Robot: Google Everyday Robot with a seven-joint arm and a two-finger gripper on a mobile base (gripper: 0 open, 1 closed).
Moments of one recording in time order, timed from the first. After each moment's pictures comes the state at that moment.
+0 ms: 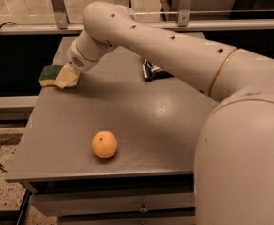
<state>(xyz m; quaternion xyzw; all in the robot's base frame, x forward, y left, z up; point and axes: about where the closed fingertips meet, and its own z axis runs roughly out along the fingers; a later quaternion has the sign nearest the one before) 0.669 0.202 0.837 -0.55 0.75 0.19 0.32</state>
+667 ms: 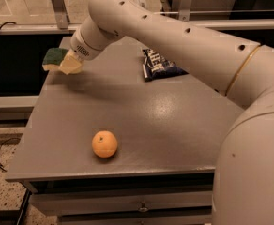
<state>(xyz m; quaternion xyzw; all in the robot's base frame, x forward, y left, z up) 0.675 0.185 0.882 -0.56 0.72 0.16 0.37</state>
